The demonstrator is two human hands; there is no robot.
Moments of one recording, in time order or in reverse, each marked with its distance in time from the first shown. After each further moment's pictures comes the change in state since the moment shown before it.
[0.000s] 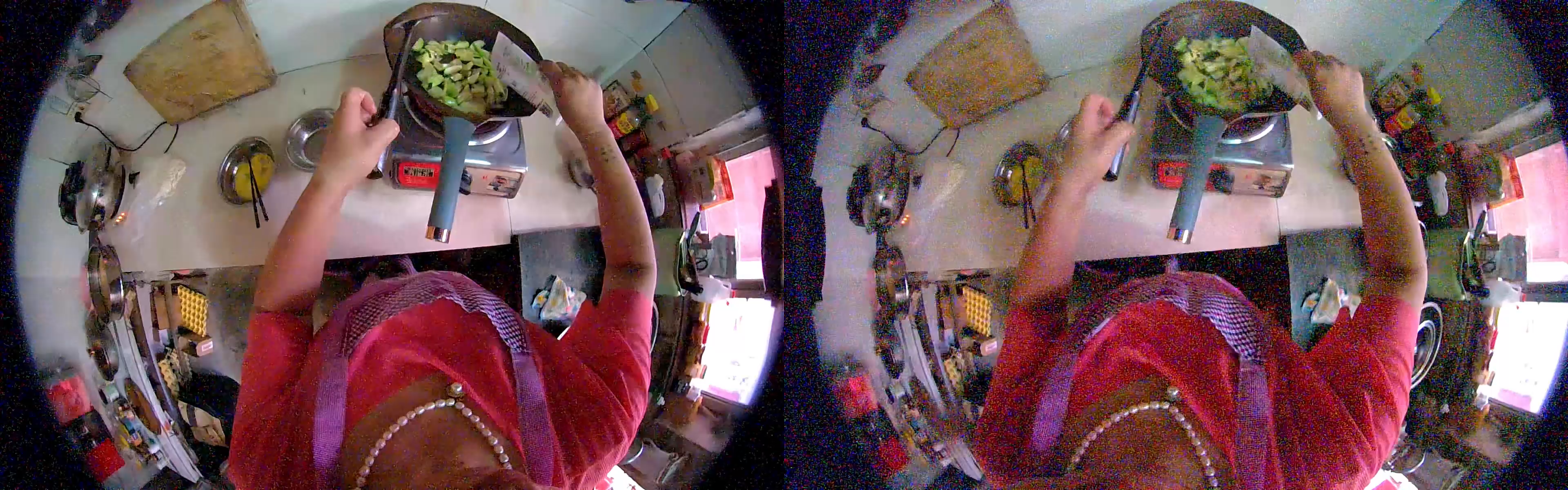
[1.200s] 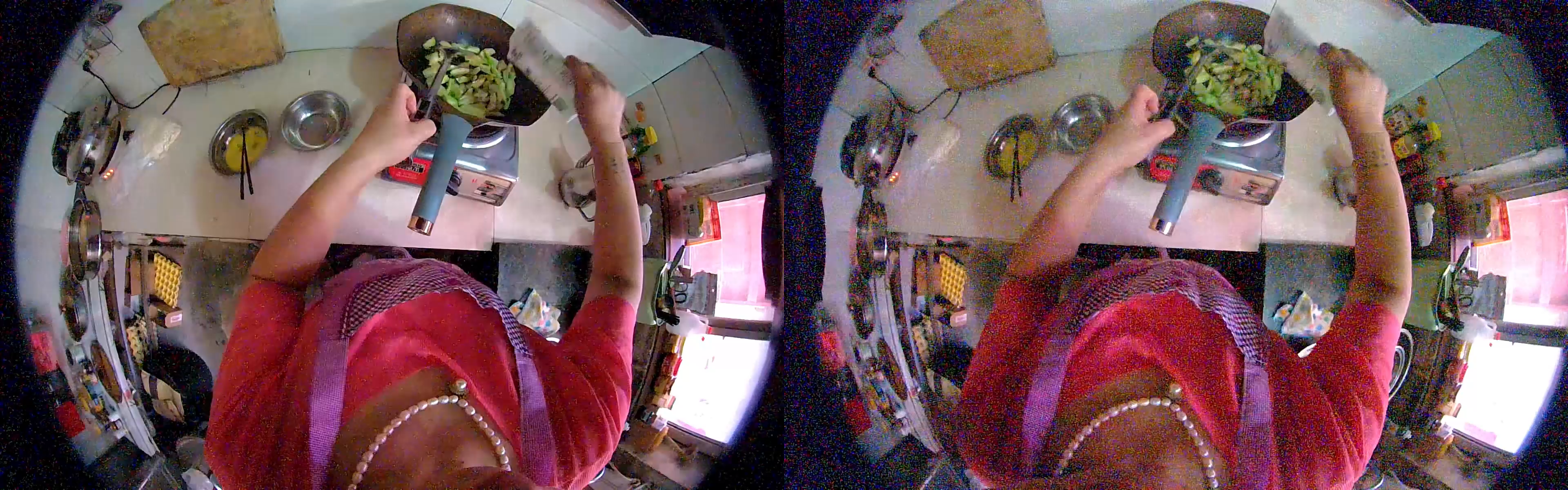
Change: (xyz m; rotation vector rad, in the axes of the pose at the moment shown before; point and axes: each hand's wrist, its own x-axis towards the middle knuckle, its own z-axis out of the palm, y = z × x) left_hand 0.011 -0.013 0.046 0.133 -0.065 0.021; right_hand 0.018 0.006 -0.034 -0.039 0.111 0.033
